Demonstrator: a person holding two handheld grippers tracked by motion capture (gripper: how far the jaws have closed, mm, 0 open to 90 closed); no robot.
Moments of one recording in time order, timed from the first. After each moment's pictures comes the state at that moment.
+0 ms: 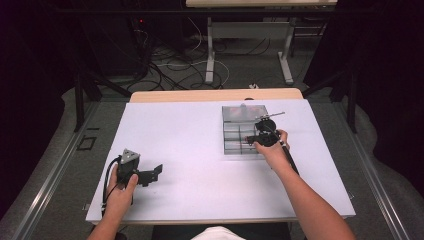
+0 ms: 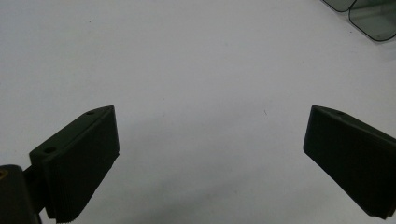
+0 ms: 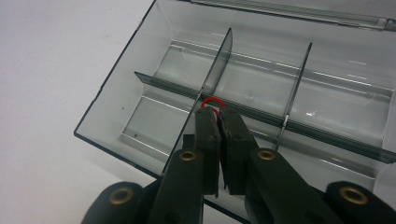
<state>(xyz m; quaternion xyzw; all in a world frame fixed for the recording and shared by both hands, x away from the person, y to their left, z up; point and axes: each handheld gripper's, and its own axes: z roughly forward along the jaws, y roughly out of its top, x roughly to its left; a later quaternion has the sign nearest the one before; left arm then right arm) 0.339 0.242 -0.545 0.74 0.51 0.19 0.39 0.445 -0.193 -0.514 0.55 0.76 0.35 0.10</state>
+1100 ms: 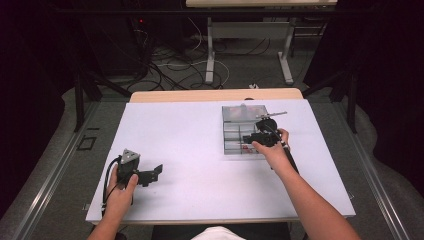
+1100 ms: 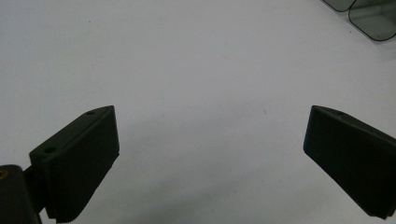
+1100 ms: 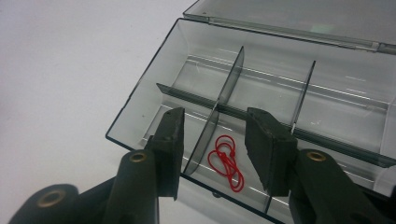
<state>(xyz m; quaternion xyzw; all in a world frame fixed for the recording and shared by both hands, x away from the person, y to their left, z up) 0.338 0.241 -0.545 0.74 0.51 0.20 0.39 0.434 -0.190 -0.498 0.54 0.75 0.37 0.11</state>
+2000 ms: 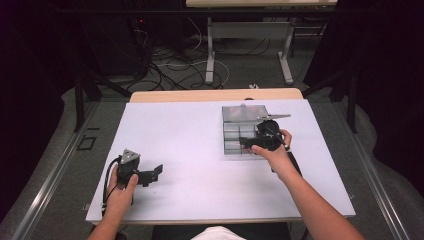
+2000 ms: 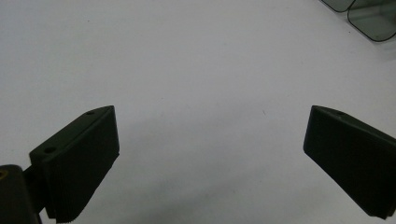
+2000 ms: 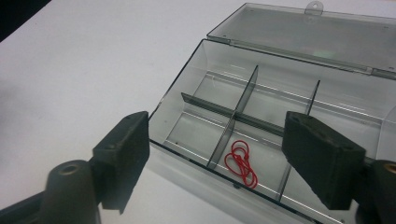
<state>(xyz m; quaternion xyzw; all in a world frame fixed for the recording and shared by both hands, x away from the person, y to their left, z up) 0.338 0.241 -0.545 0.74 0.51 0.20 0.39 0.411 -0.189 -0.482 0.50 0.75 0.41 0.14</state>
